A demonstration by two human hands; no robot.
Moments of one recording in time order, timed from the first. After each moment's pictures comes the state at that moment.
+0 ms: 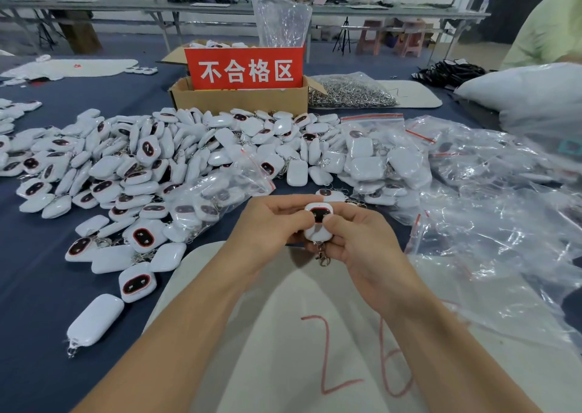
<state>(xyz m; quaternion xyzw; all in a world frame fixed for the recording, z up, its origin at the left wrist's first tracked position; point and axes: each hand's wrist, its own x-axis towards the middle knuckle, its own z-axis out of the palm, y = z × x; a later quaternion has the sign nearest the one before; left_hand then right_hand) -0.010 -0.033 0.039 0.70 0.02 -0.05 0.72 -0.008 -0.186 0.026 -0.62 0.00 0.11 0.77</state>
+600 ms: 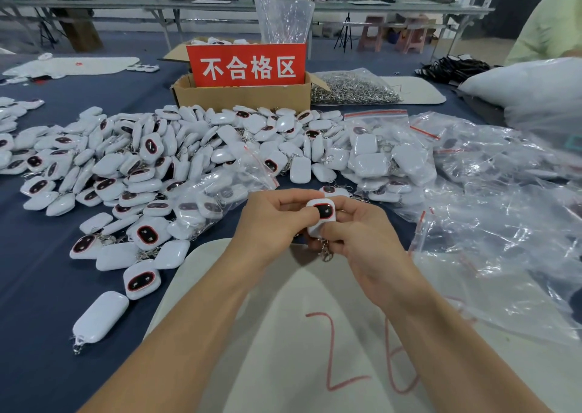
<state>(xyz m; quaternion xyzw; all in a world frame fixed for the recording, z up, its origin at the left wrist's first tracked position) -0.012 -0.035 0.041 0.70 0.03 -0.01 0.71 -0.008 -0.183 0.028 -0.67 -0.03 0.09 0.73</state>
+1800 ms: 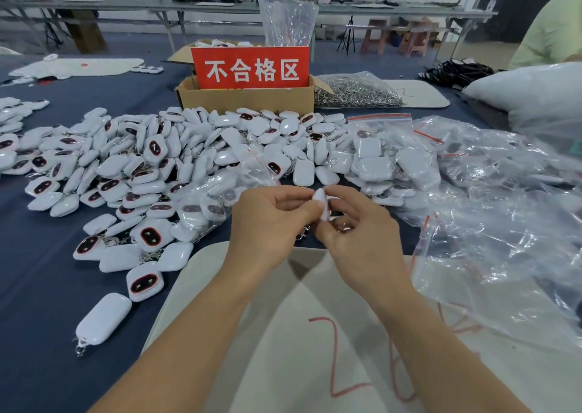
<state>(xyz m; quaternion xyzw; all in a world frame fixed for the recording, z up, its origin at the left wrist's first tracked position) -0.012 -0.033 0.042 0.76 0.05 0.12 0.64 -0.010 -0.174 0.023 -0.80 -0.08 -0.10 0.59</state>
